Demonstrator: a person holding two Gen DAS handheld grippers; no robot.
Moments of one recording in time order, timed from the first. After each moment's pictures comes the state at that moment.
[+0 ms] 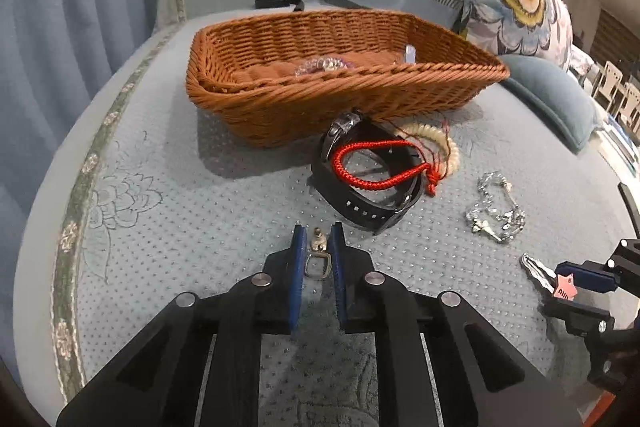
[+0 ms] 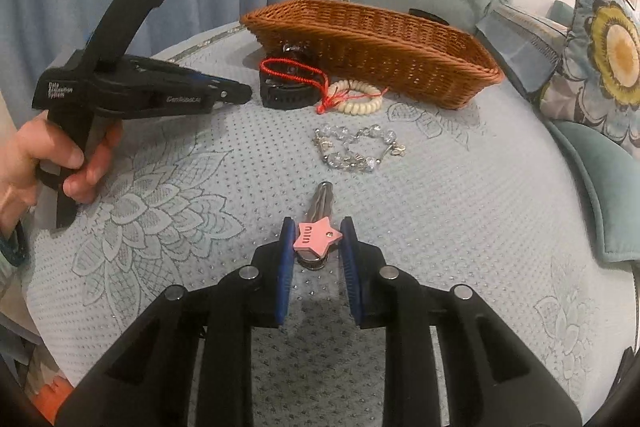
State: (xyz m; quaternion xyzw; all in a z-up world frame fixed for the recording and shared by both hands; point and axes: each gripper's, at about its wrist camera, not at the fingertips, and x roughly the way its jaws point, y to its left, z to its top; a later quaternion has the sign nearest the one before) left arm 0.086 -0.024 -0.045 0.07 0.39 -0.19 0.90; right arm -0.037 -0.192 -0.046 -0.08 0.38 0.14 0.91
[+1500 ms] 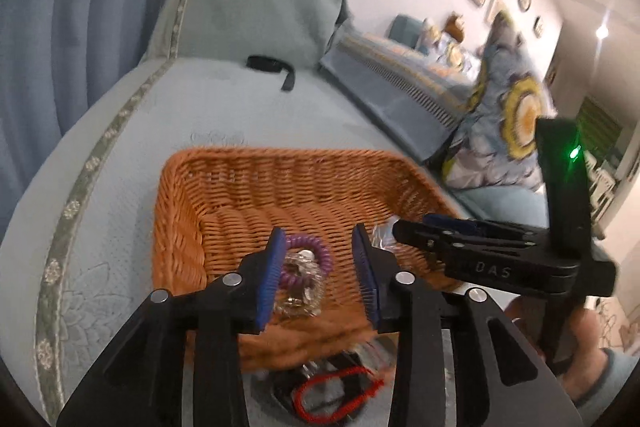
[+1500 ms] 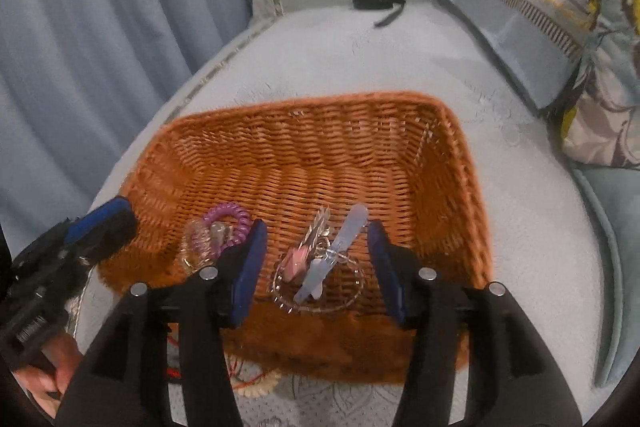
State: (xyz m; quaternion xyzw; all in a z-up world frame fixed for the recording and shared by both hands) left arm 0.163 -0.031 0.040 -0.08 0.31 -0.24 0.92; right arm 0.185 -0.244 0.022 0.06 0.40 0.11 0.91
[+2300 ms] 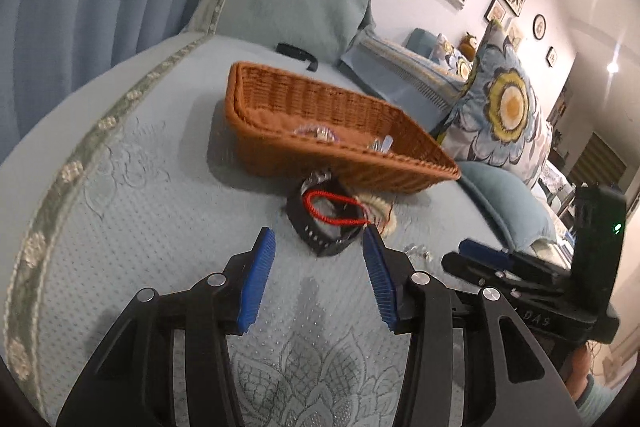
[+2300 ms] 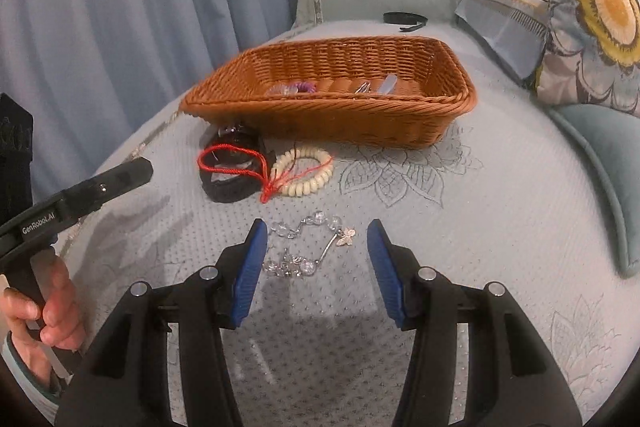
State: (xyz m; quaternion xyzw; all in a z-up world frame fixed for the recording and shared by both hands) left arm 0.044 0.005 -0.021 -0.13 0.32 -0.20 0.92; right arm 0.030 -0.228 -0.023 0.02 0.35 0.15 0.92
